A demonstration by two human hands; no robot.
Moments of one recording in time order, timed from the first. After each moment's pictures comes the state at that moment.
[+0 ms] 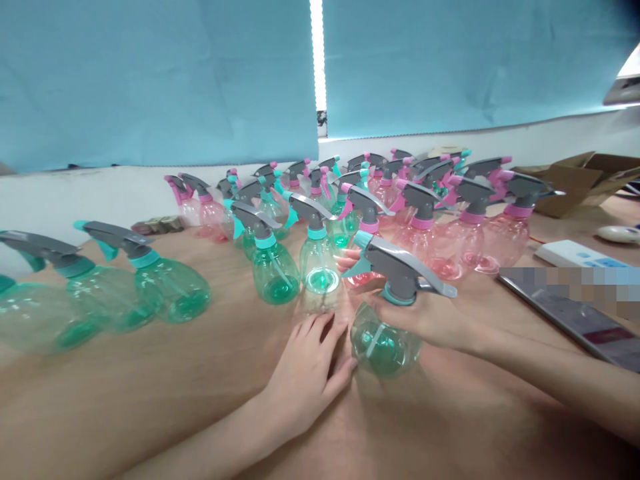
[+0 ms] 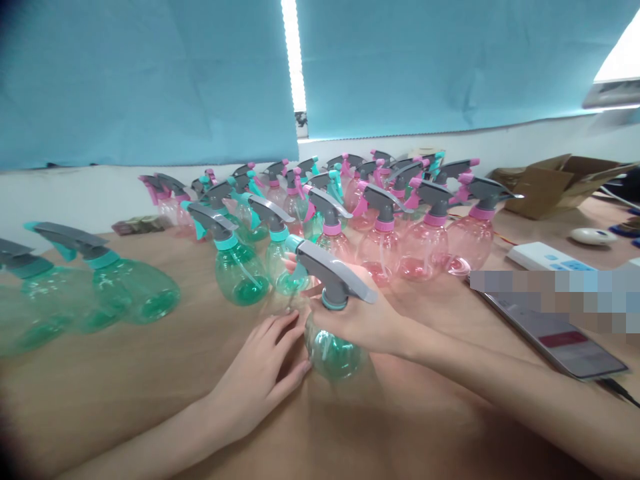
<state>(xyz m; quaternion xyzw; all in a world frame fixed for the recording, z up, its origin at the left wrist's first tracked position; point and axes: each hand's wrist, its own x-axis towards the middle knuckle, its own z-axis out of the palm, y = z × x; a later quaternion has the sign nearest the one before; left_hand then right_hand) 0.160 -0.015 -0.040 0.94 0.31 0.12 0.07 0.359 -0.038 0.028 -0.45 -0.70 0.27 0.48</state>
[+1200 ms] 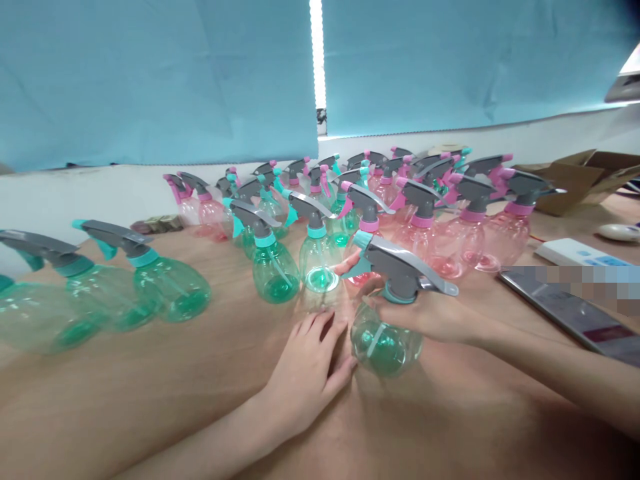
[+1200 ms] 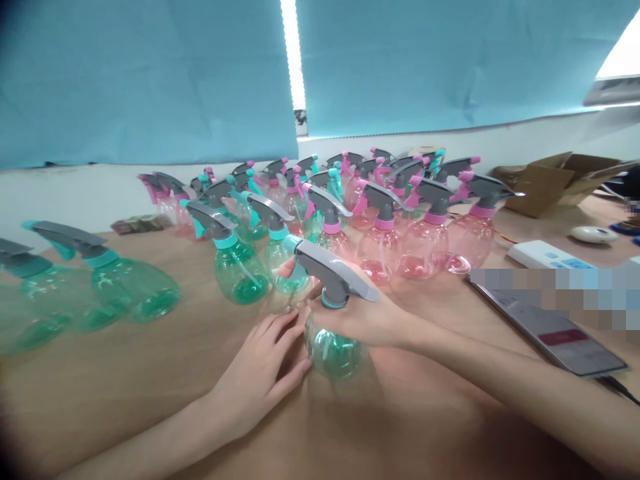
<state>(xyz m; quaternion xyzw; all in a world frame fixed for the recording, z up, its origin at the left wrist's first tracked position) 0.161 -0.015 -0.038 0.94 0.31 0.14 0.07 0.365 -0.037 0.029 -0.46 -0.71 0.30 0.44</state>
